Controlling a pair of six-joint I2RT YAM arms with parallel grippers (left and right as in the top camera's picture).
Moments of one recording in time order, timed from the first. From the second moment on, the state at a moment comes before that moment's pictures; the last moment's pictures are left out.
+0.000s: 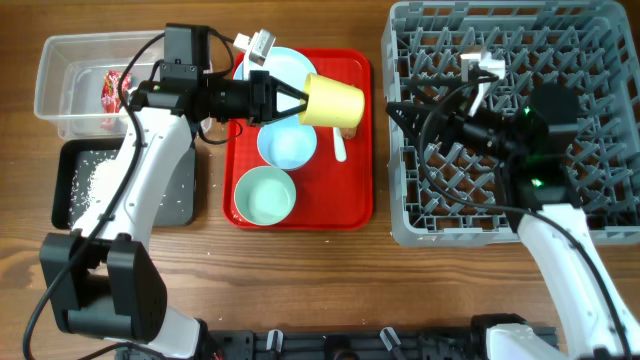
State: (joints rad) left arm -0.13 1.70 1.38 -0.57 1.30 -0.38; right arm 0.04 1.27 0.85 0.32 -1.04 0.45
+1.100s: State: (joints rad) left arm -0.20 1.70 1.38 -0.58 1.39 -0.46; right arm 0.23 1.46 0.85 0.77 -1.21 0.68
